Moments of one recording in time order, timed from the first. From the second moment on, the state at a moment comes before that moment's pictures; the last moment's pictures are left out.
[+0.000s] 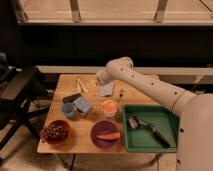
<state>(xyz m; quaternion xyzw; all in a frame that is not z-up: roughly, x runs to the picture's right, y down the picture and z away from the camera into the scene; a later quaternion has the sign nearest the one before) -0.049 -0.038 0.847 -0.24 -0.17 0.50 0.82</state>
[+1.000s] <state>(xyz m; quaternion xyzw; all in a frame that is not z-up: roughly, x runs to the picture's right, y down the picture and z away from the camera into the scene) -0.109 -0.089 0.932 -0.21 -0.23 0.49 0.82</state>
